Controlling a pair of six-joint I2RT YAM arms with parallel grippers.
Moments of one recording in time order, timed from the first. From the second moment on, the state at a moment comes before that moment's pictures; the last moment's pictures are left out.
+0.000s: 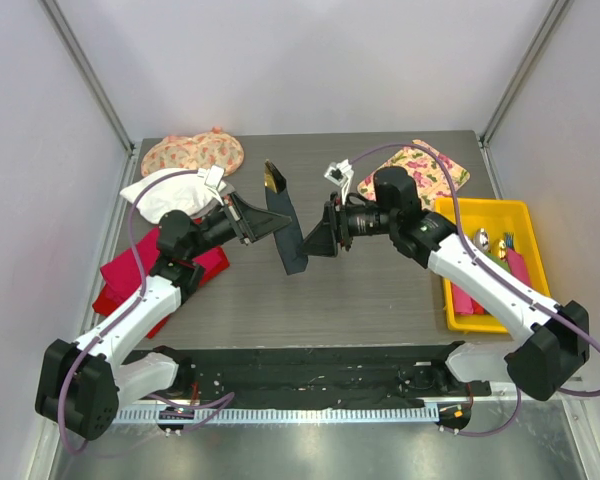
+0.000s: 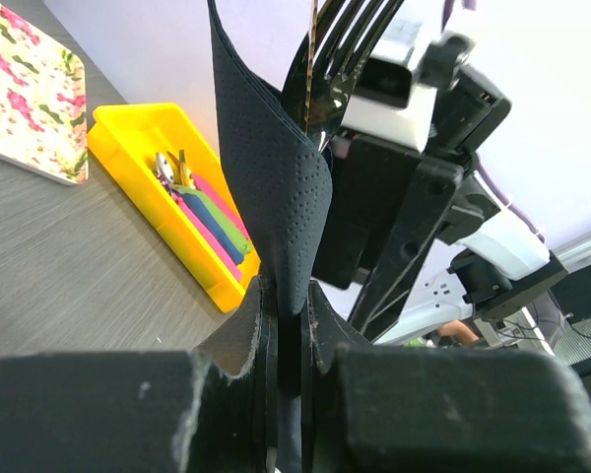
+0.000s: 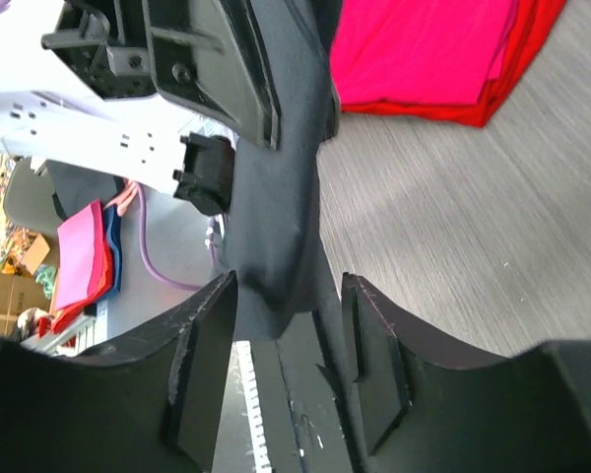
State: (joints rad) left arm -0.39 1.09 0.66 0.68 0.71 -1.07; right arm 0.61 1.28 1.10 -0.18 -0.83 0.37
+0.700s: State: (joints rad) left arm -0.39 1.09 0.66 0.70 0.73 -1.08; right arm 0.56 1.36 1.21 -0.05 -0.82 0.53
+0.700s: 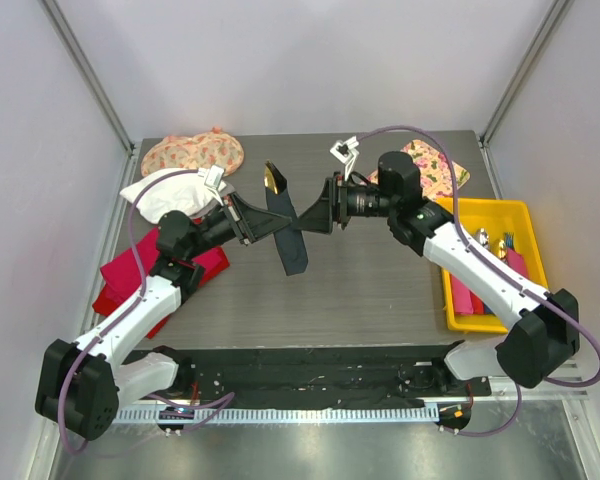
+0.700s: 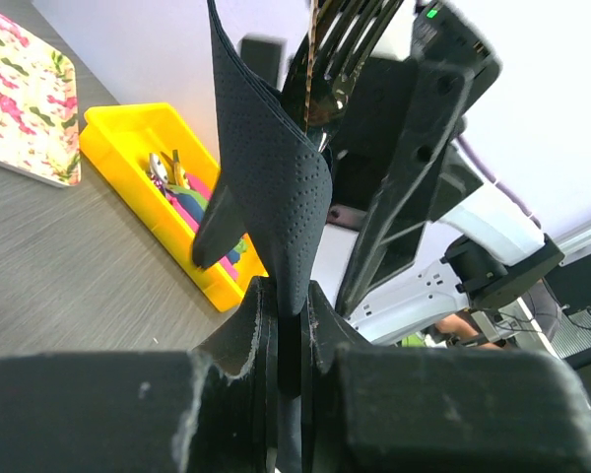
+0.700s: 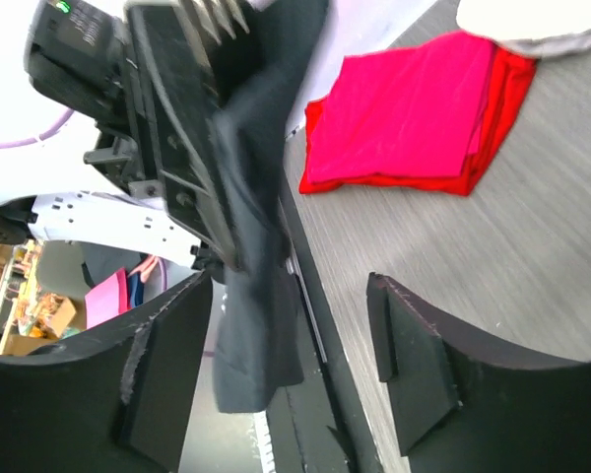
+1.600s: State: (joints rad) left arm -0.39 1.09 0.66 0.71 0.72 -1.10; right arm 0.64 1.35 1.05 0.22 -0.82 0.67
